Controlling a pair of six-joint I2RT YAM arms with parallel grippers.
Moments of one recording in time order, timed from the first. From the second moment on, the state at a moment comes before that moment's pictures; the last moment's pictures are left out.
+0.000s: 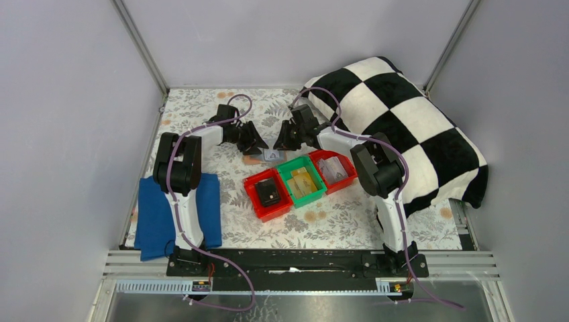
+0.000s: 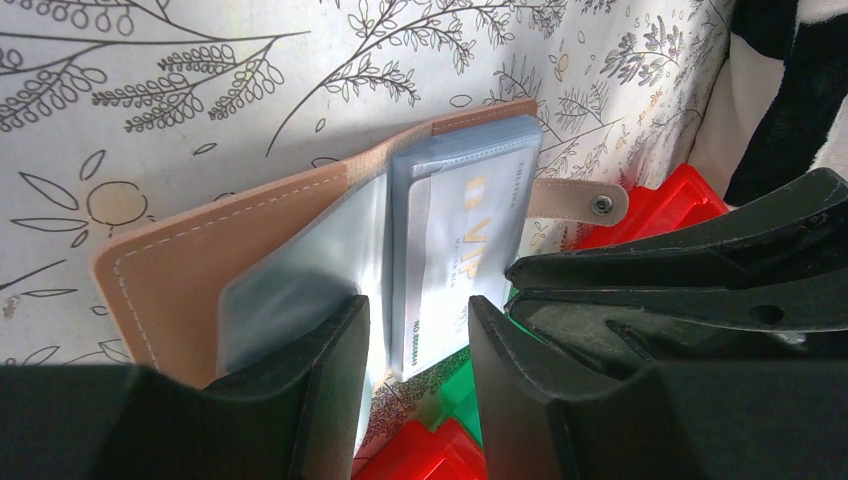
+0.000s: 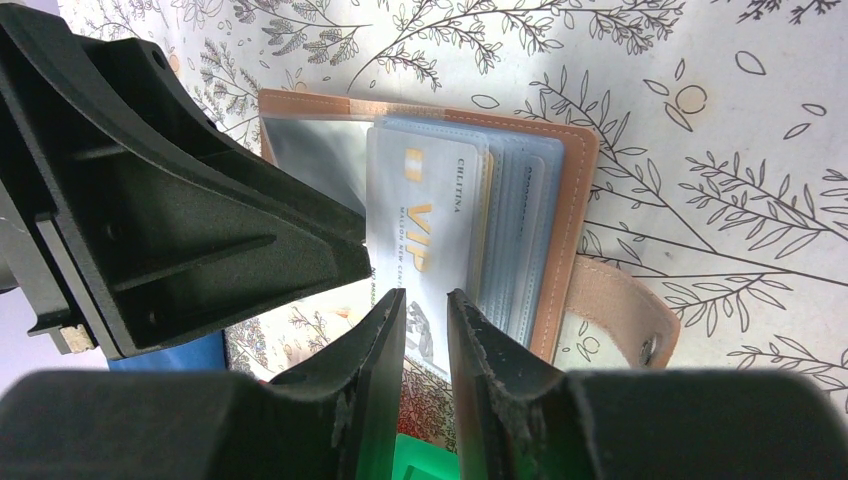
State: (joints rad) left arm -0.16 2.05 1.32 -0.27 0.60 -0.64; right arm 0.59 2.22 1.58 -0.12 -0.30 0.69
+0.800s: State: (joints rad) left arm -0.16 2.05 1.32 -0.26 0.60 -0.64; right arm 0.59 2.21 1.56 -0.11 -0.29 0.69
